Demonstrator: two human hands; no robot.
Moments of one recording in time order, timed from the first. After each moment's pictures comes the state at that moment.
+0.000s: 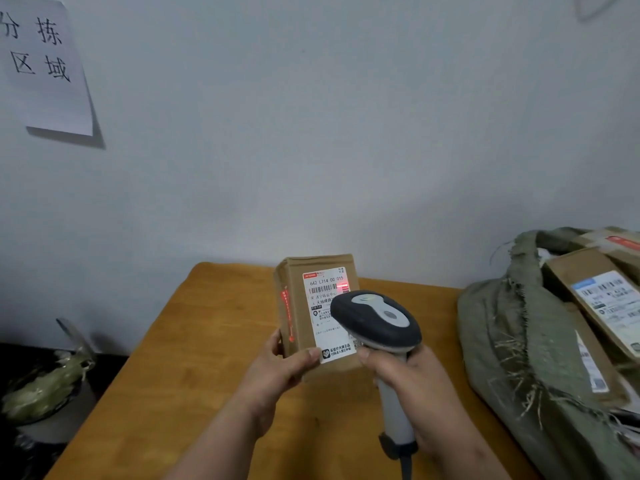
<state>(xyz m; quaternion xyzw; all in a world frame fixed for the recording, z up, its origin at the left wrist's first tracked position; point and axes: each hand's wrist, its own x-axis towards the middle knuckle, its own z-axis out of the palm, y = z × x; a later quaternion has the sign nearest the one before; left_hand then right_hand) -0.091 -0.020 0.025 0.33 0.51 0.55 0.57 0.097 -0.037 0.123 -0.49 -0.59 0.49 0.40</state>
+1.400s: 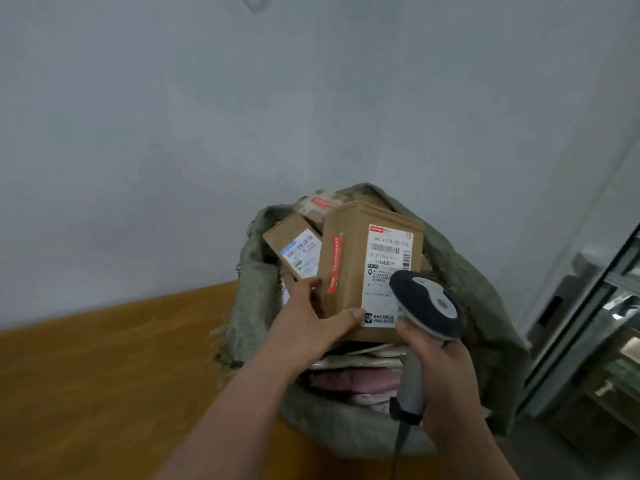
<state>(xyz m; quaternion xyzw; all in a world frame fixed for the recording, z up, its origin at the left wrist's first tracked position) 0.346 0.025 0.137 0.67 0.48 0.36 0.43 0.502 -0.067 0.123 -0.56 -0.30 0.32 0.70</state>
